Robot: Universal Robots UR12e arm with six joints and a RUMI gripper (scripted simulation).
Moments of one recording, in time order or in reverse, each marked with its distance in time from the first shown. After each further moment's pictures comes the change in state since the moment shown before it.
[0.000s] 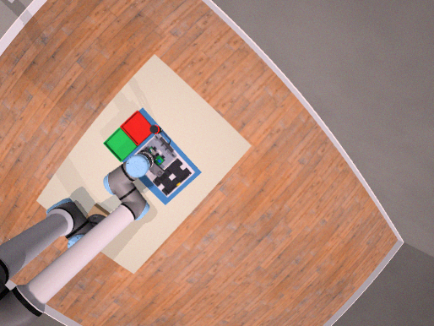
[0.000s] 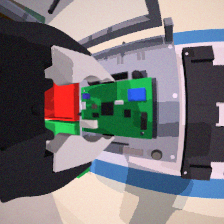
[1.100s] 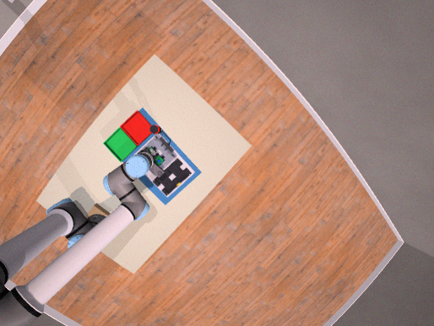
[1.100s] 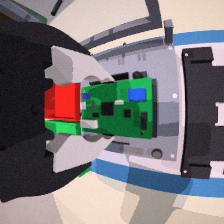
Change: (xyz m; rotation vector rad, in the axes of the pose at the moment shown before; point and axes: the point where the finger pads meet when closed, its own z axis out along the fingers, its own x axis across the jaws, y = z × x) arm 0.000 0.000 -0.003 0.000 0.000 0.000
